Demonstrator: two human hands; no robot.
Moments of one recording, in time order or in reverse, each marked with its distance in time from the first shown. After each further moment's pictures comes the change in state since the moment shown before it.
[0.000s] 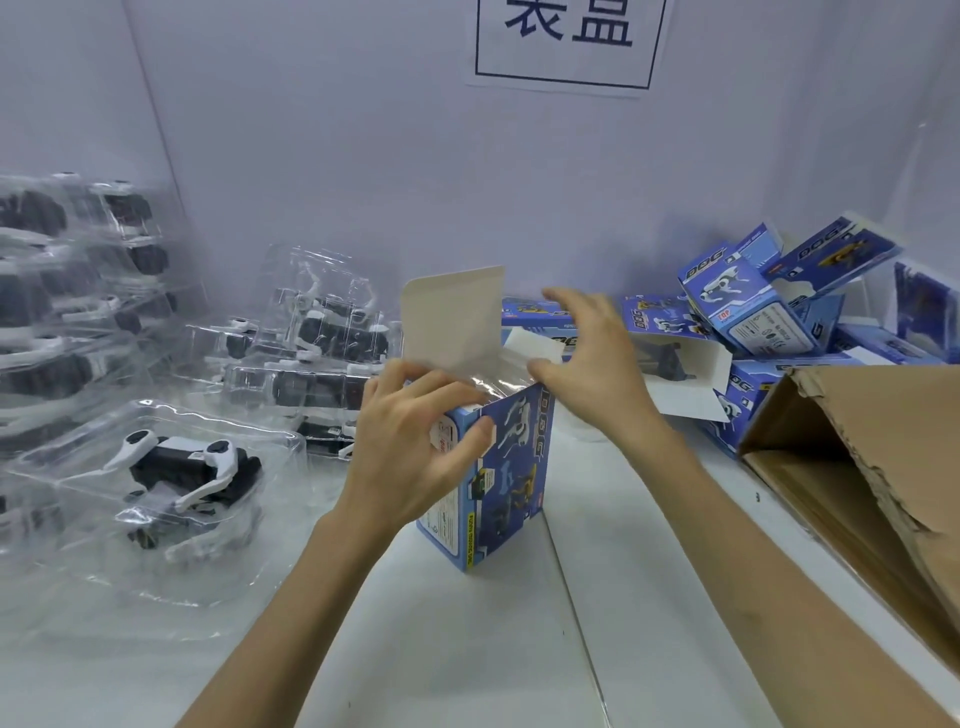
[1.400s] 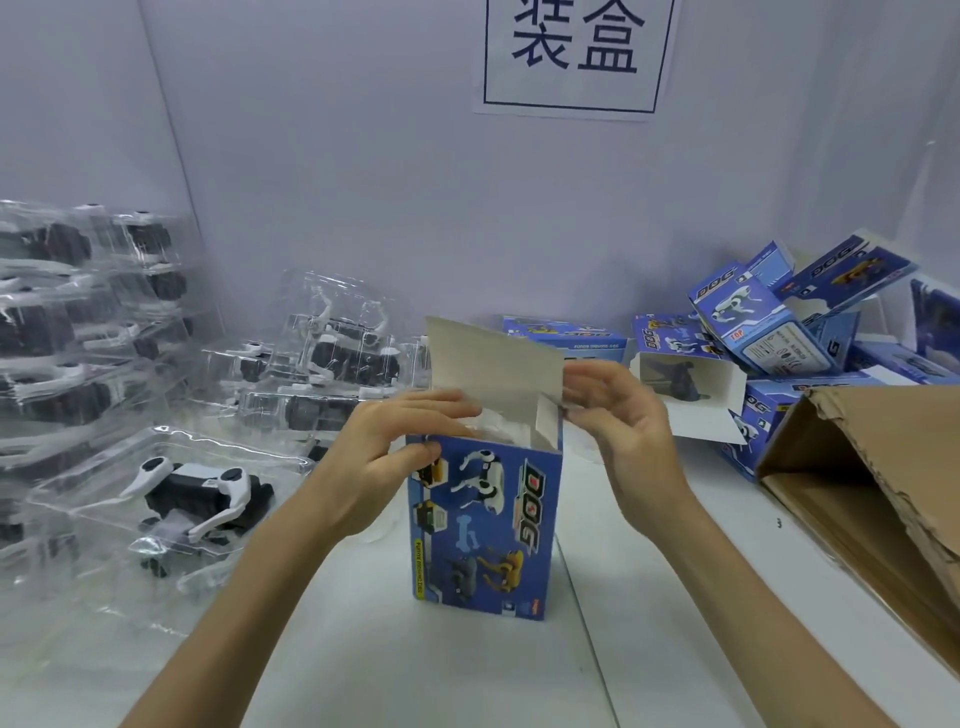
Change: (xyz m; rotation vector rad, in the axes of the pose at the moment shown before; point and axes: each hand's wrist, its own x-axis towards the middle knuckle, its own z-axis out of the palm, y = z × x) left_hand 0.013 -0.024 -0.043 -0.461 -0.386 -0.160; right_hand -0.042 0.020 0.006 0.988 -0.108 -0.025
